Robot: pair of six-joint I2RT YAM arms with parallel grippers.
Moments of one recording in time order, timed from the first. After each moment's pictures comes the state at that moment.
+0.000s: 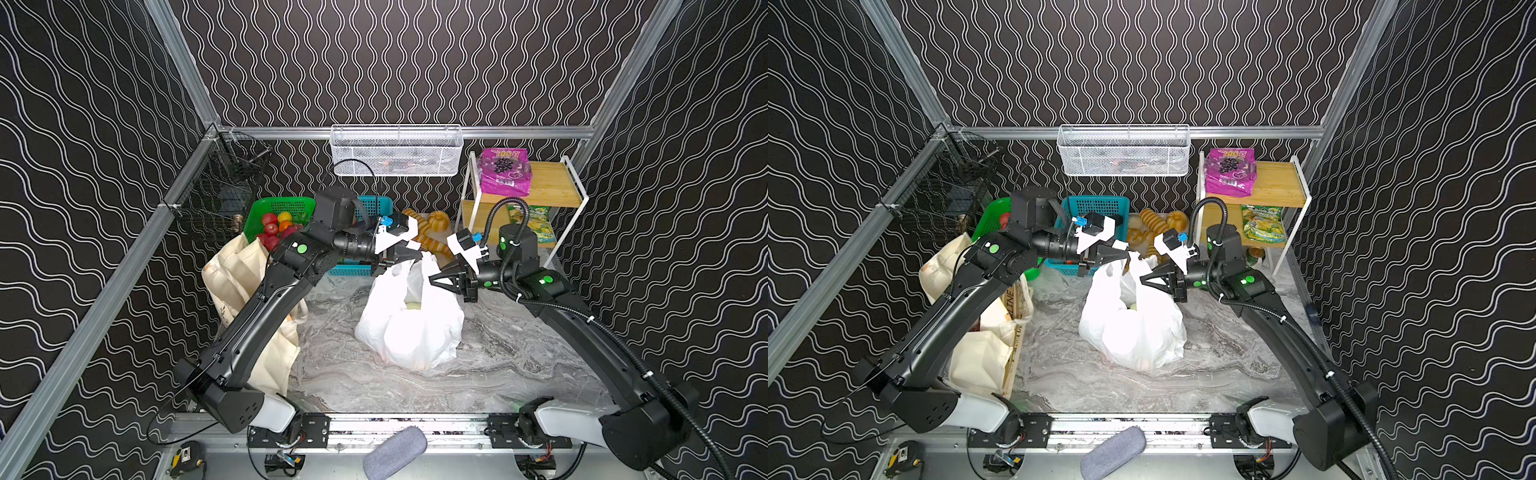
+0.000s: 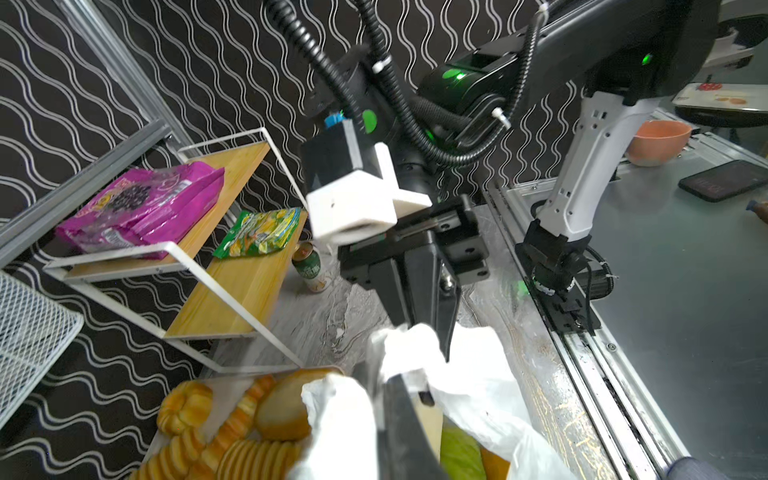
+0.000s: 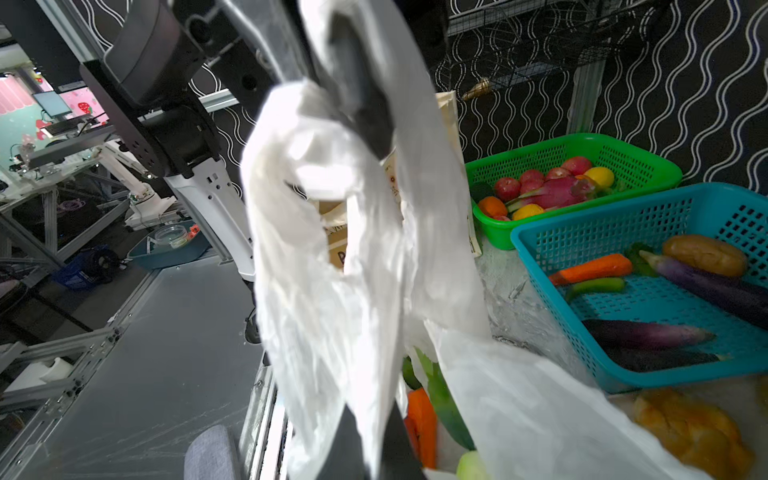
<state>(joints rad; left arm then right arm) -0.55 1.45 1.71 -0.69 0.87 0.61 0.41 1.24 1.18 -0.33 -1.12 -0.14</state>
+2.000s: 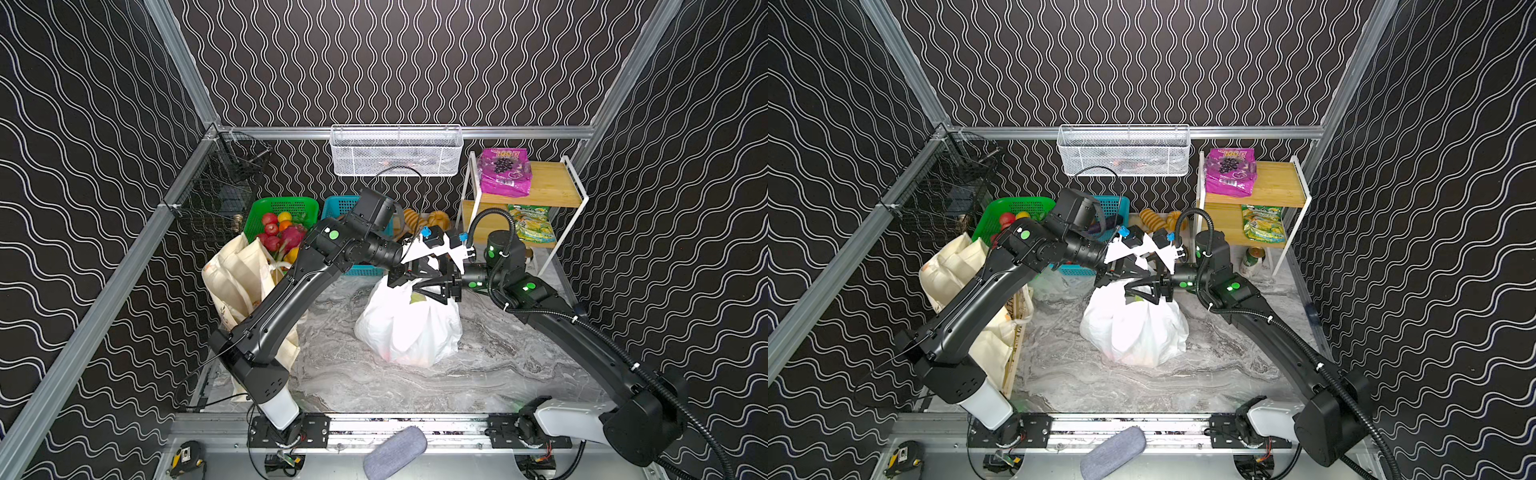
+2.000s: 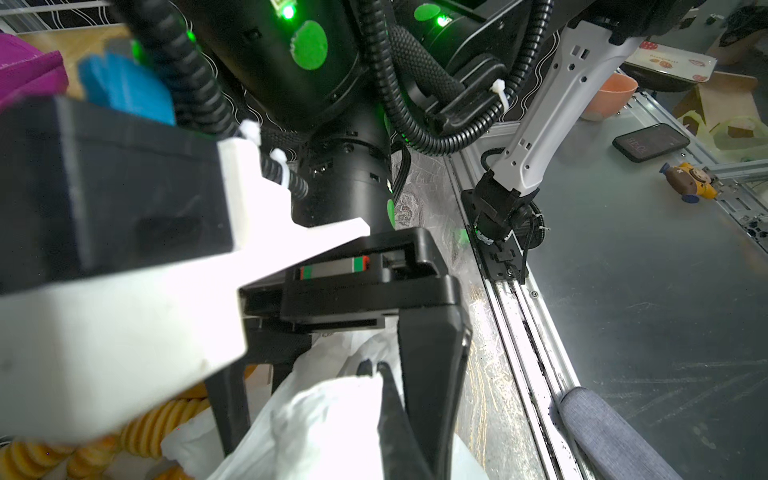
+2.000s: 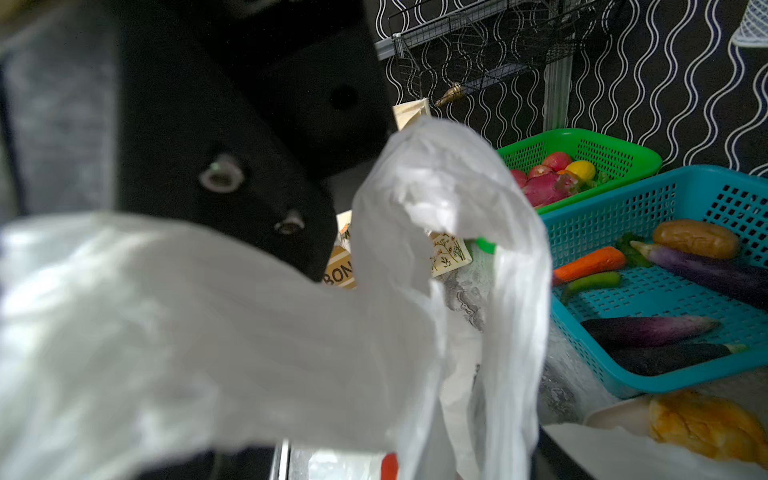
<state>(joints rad) -0.69 1.66 2.01 -1.10 0.77 0.68 0.51 1.28 1.10 -0.07 -0.98 0.06</state>
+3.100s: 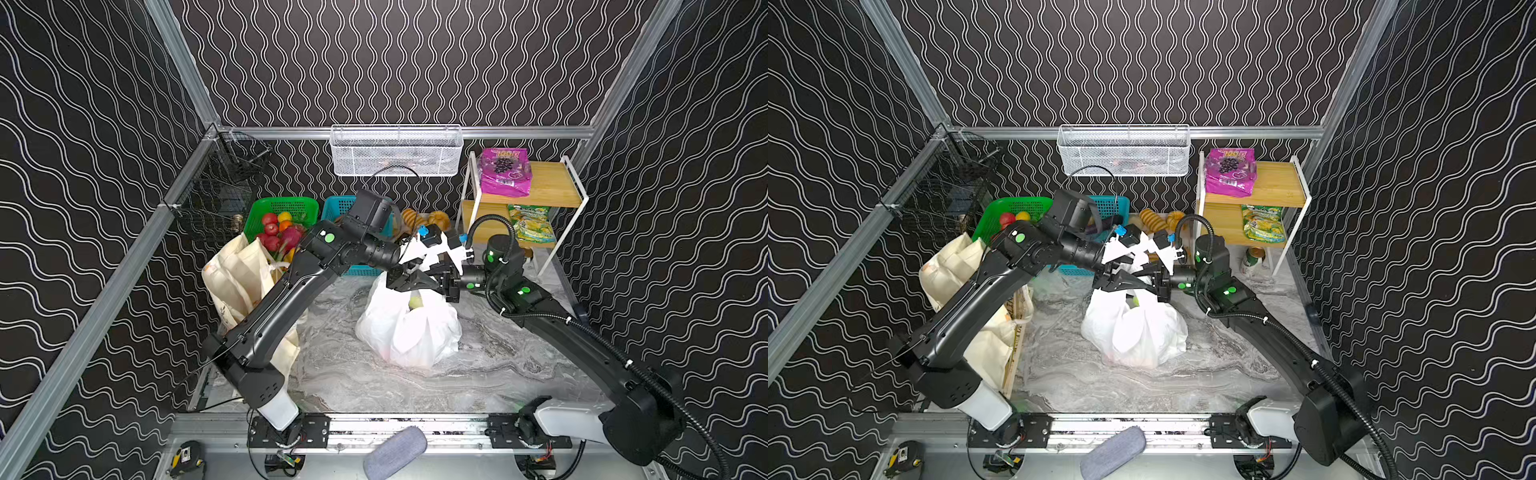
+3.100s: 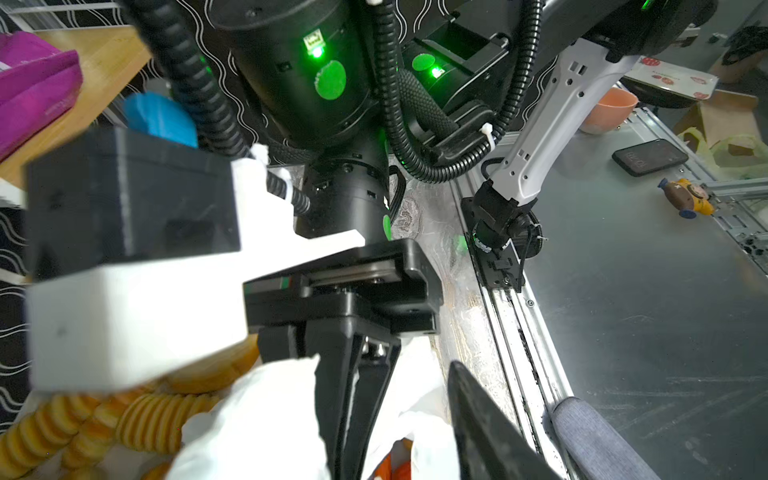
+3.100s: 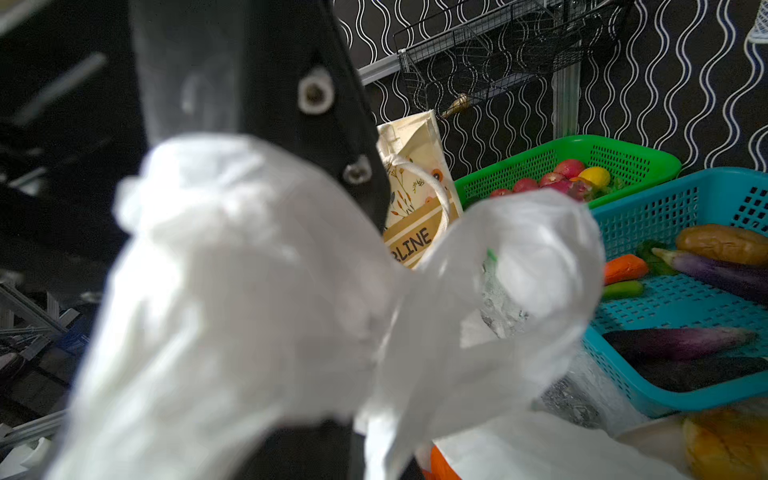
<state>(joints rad) -0.69 1.60 1.95 -1.05 0.75 0.63 0.51 1.28 1.04 0.08 -1.00 0.16</state>
